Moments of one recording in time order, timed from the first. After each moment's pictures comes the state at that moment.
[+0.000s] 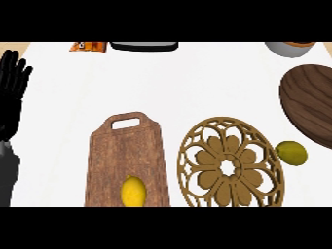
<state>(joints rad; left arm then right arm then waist) -0.29 0.29 0.23 -1.47 0.12 0.00 -0.01 -0.48 -1.25 -0.52 -0.55 0.47 0.48 -0.68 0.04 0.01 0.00</state>
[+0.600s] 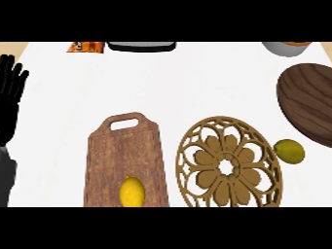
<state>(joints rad) -0.26 0.29 0.24 -1.49 0.13 -0.01 -0.01 -0.67 -0.99 -0.31 -0.61 0.55 0.48 -0.50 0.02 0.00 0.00</state>
